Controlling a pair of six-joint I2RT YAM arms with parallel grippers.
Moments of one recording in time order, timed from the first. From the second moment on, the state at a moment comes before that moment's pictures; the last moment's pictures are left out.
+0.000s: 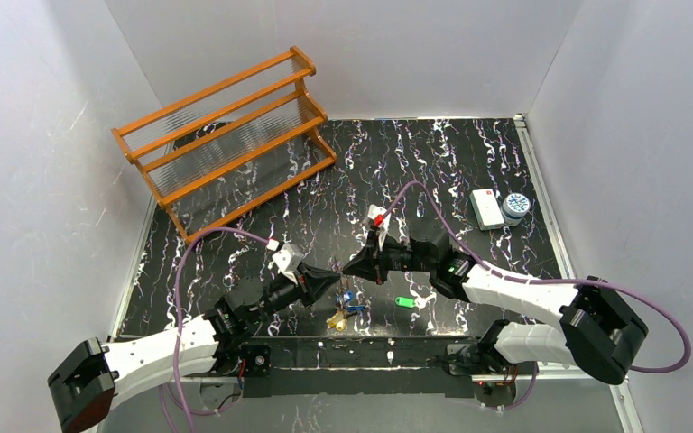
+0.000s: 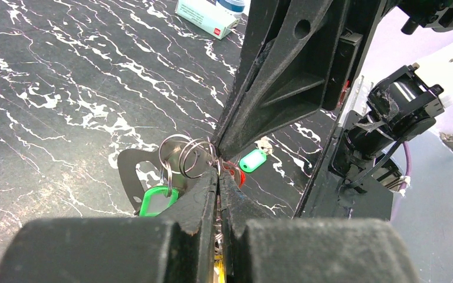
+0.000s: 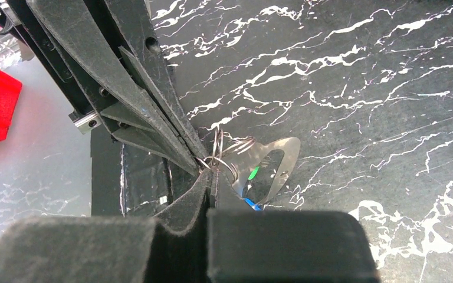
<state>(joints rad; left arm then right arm) -0.97 0.68 0.09 0.59 0.04 -0.34 0.89 1.20 0.54 0.41 -0.56 0.21</state>
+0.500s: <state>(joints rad) -0.97 0.64 0.05 0.64 0.04 -0.35 0.88 1.19 0.51 0.38 -0.46 0.24</state>
